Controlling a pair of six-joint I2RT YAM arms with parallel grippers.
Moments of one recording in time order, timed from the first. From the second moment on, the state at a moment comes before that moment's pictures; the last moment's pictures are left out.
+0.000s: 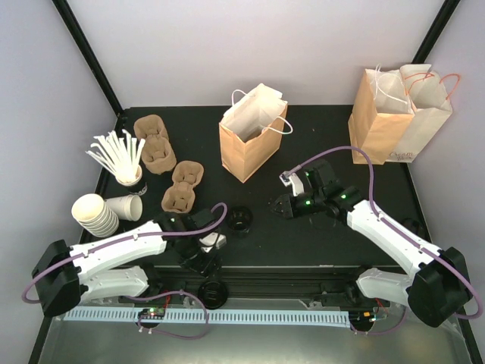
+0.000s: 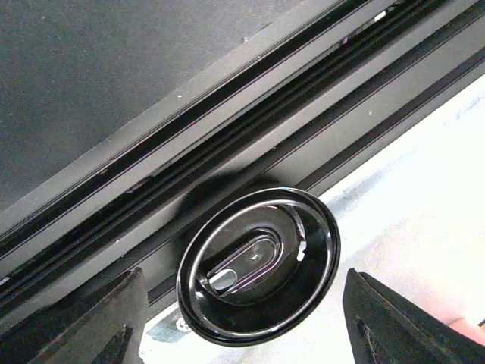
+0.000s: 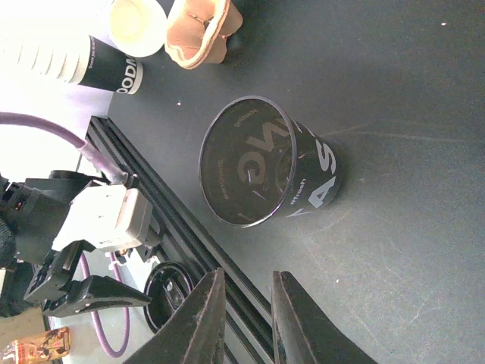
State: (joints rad) left arm -0.92 1.09 0.65 -1.00 0.43 -0.52; right arm 0.57 1.17 0.83 -0.52 -0.66 0.42
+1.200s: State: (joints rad) left arm -1.18 1.34 0.62 -0.96 0.32 -0.53; right arm 0.57 1.15 0.81 -0.52 -0.66 0.42
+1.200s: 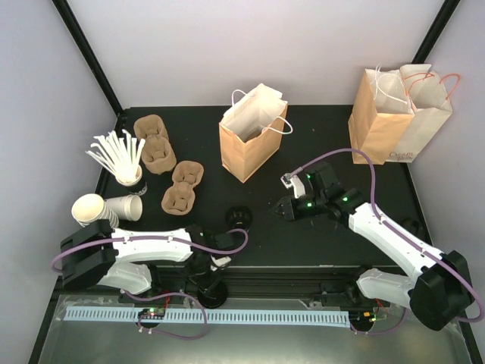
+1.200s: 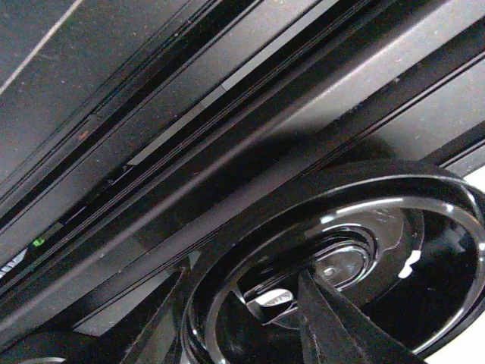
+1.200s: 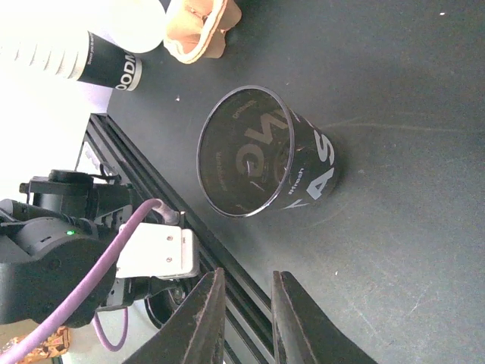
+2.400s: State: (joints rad) left arm -1.01 0.99 0.61 -0.77 0.47 -0.65; right arm 0.57 1.11 0.78 -0.50 -0.68 0.43
